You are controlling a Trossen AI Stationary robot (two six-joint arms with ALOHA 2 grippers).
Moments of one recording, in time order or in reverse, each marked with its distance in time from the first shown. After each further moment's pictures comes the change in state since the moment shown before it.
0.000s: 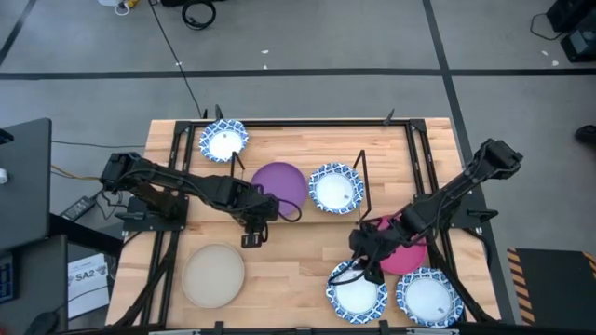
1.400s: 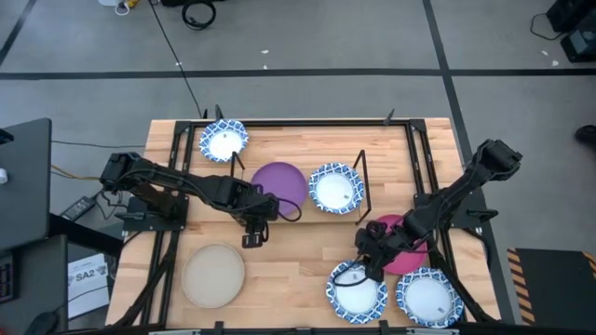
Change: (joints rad) left arm 0.000 0.000 0.000 0.003 0.000 -0.025; right arm 0.052 0.011 -0.160 0.084 0.131 0.130
